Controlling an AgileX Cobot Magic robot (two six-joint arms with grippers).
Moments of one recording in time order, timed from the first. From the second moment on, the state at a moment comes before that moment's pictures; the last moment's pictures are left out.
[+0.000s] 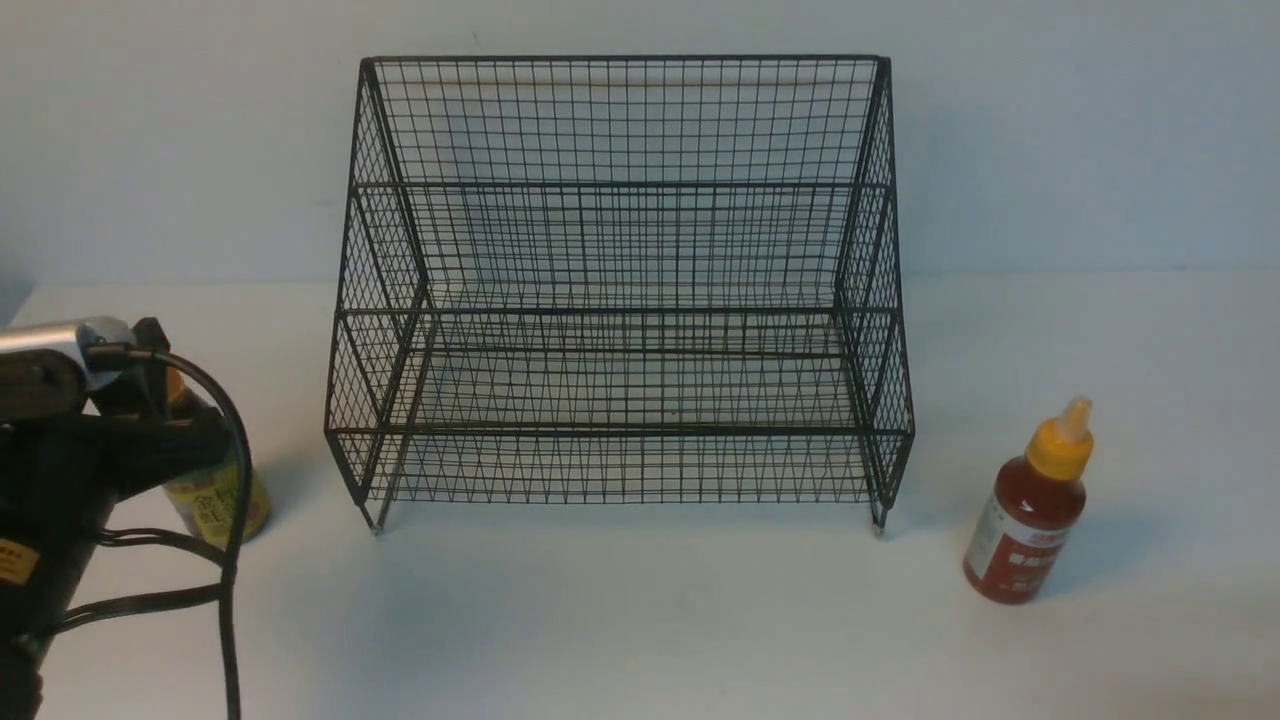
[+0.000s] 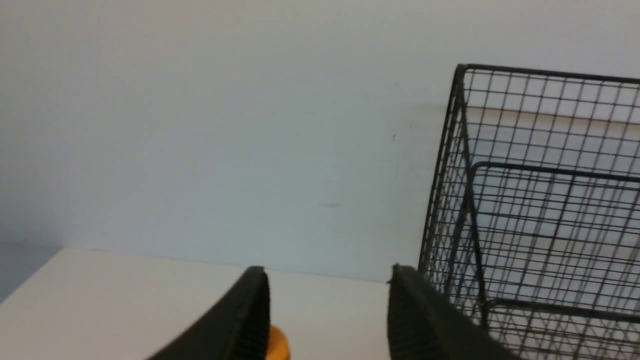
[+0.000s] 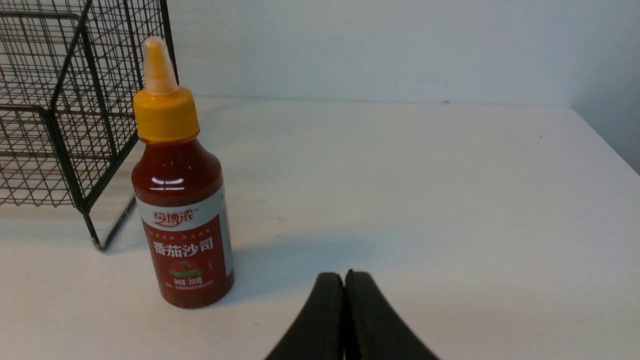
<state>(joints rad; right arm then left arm) -0.03 -0.01 0.02 -0.03 0.38 0.01 -0.11 1.27 -0.26 -0.27 -0.92 0.01</state>
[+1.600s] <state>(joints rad) -0.03 -0.01 0.02 -0.03 0.38 0.01 -0.06 1.35 -0.45 -0.23 -0.65 0.06</state>
